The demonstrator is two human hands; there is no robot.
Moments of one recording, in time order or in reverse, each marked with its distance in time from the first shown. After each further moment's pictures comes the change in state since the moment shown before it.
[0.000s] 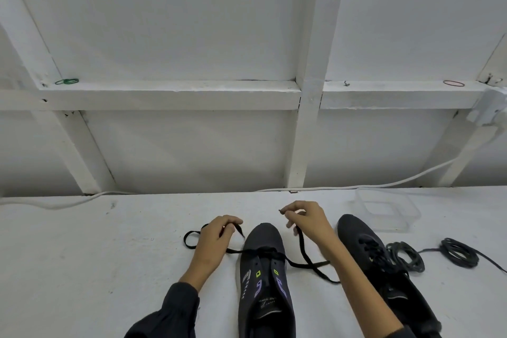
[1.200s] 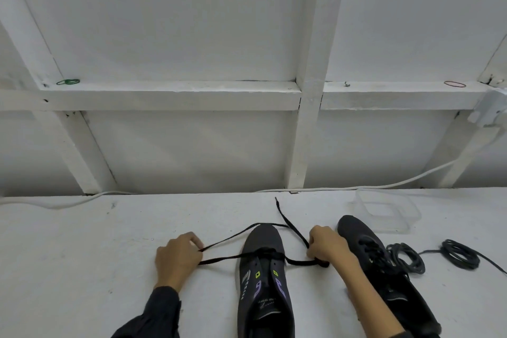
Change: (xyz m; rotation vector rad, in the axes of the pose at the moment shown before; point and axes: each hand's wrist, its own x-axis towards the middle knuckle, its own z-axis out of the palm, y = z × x) left_hand -0.011 -0.029 -0.043 0.701 0.034 -0.425; right_hand 0.002 0.045 -0.017 -0.991 -0.222 0.284
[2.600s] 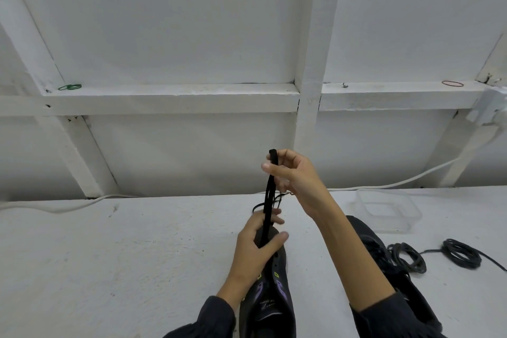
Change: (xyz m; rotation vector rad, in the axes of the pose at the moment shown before) left_hand -0.078 0.119 0.001 -1.048 -0.134 0.569; right_hand -0.053 -0.090 -0.115 1.424 0.128 -0.529
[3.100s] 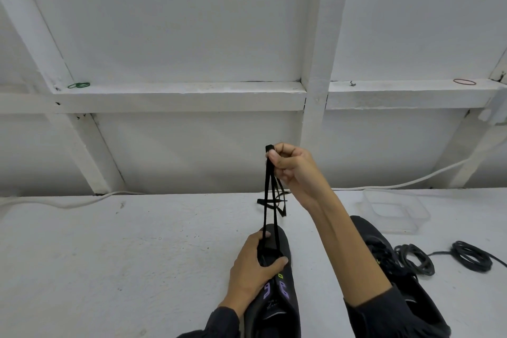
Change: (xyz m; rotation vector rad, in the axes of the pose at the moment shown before) left_hand -0.016 -0.062 -0.007 0.381 -0.008 -0.303; right_hand 0.005 -0.013 0.014 0.195 -0.105 -0.005
